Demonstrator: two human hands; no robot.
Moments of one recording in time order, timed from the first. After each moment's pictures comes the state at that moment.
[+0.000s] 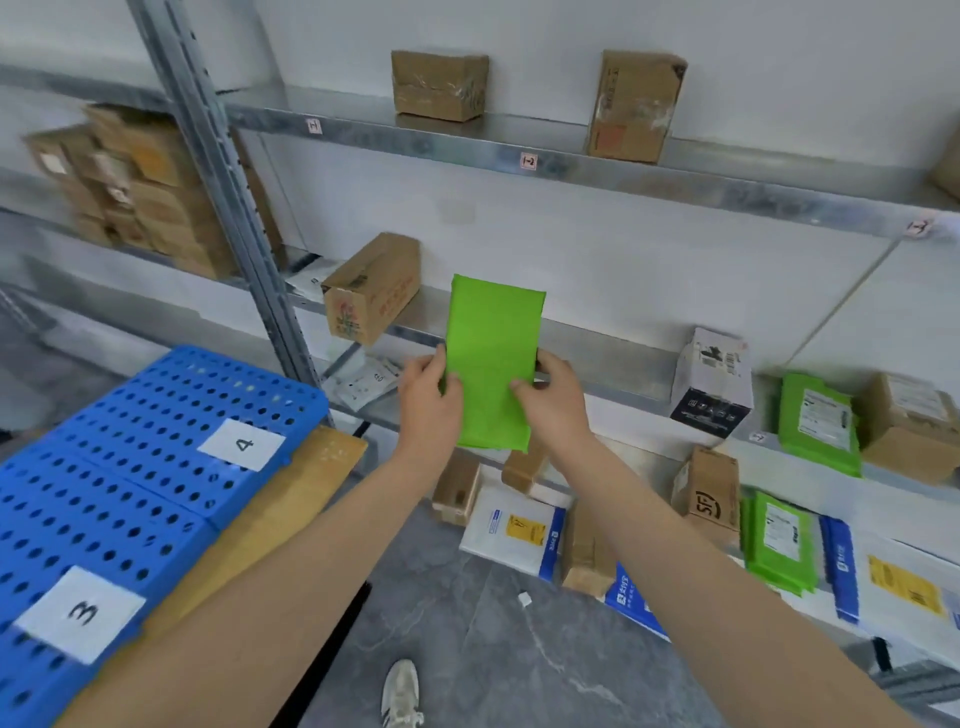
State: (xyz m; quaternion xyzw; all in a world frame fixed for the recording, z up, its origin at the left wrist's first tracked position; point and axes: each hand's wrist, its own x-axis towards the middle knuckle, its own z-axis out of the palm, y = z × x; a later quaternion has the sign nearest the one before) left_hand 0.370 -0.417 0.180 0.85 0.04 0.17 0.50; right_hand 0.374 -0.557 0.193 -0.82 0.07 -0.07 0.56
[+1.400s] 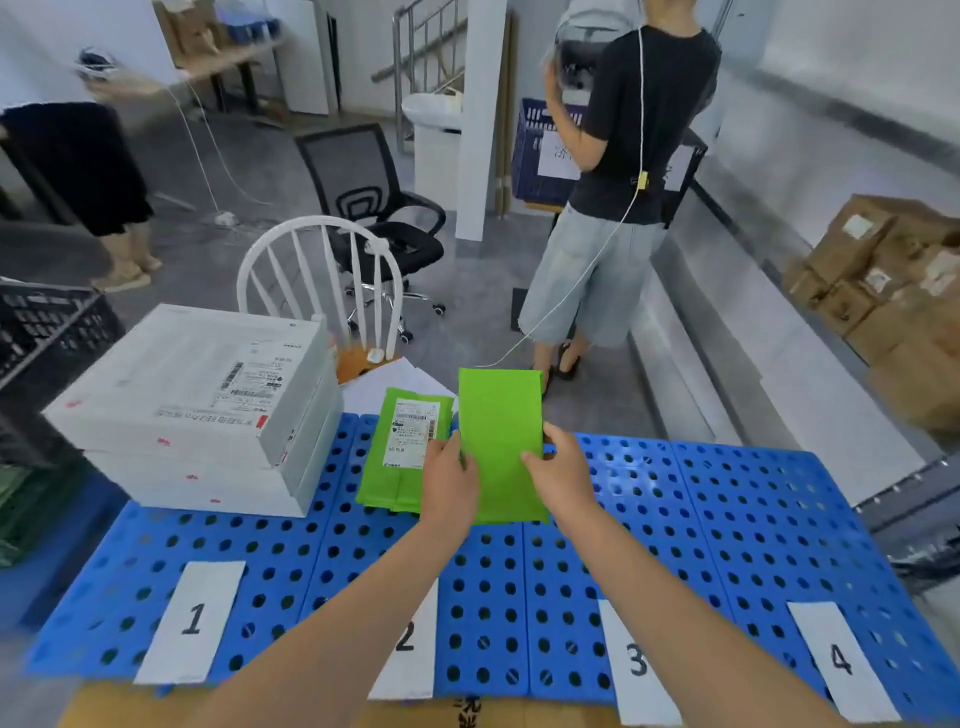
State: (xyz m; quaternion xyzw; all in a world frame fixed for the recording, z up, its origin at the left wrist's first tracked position) left_hand 0.084 0.205 0.098 0.66 0.59 0.28 0.38; right_hand 0.217 0.172 0.109 -0.80 -0.38 0.29 0.38
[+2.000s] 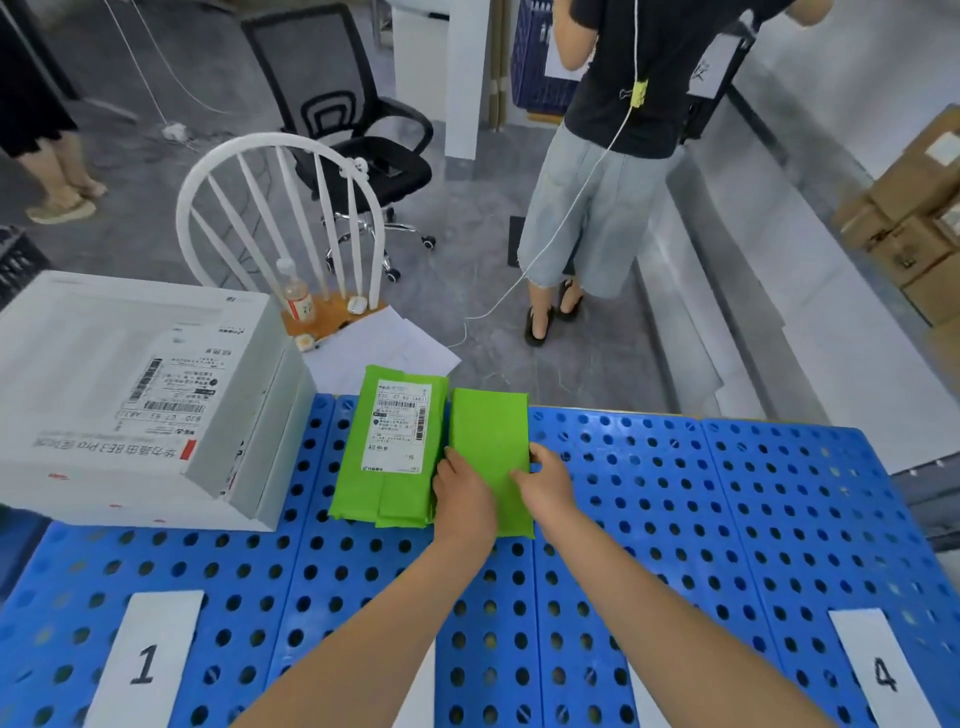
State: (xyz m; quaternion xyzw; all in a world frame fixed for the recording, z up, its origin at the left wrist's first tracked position) left_hand 0.127 0.242 0.009 0.70 0.65 0.04 0.30; right_hand 0.235 0.236 -0.012 -0.82 -0.29 0.39 0.30
